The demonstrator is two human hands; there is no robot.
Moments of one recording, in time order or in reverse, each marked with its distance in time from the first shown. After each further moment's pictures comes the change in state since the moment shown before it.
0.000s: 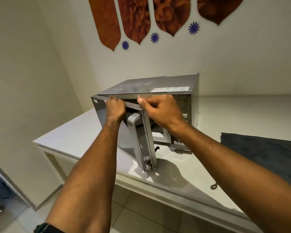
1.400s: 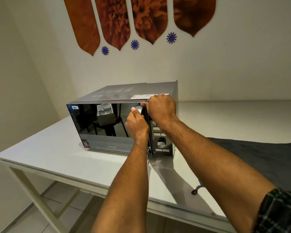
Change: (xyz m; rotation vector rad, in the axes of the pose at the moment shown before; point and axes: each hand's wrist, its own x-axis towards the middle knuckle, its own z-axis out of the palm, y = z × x) left_hand -0.069 0.032 0.135 -0.488 0.140 -0.068; right_hand 0.042 0.045 -0.026 -1.129 -0.027 0.048
